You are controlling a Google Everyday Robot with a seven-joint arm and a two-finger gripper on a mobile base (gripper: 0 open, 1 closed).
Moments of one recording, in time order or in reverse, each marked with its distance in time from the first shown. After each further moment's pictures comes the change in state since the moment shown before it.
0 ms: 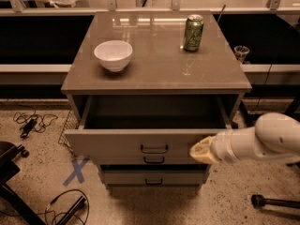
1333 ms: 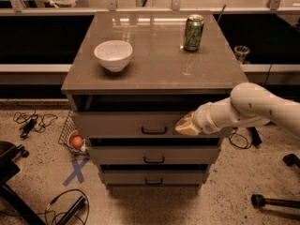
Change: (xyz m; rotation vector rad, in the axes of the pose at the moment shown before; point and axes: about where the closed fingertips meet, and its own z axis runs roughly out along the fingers) arm -0.056 -0.082 0.044 -0.031 -0.039 -0.056
